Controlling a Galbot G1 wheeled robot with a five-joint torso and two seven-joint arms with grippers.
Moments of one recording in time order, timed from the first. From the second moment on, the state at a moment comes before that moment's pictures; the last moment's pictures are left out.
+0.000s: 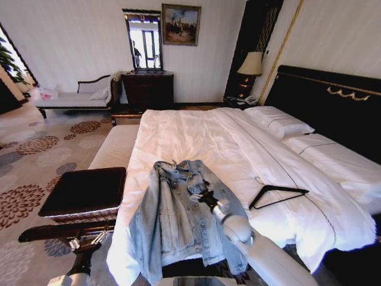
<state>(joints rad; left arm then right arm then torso) 2.02 -1.38 -0.82 -2.09 -0.42 -0.24 -0.05 -1.04 0.99 -0.11 1.86 0.41 -0.15 0.14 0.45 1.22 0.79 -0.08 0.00</state>
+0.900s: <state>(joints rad) 2.01 -1.40 -0.76 -2.10 -0.35 -0.23 -0.06 -0.77 1.25 -0.23 1.39 0.34 -0.14 0.24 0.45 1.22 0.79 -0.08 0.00</state>
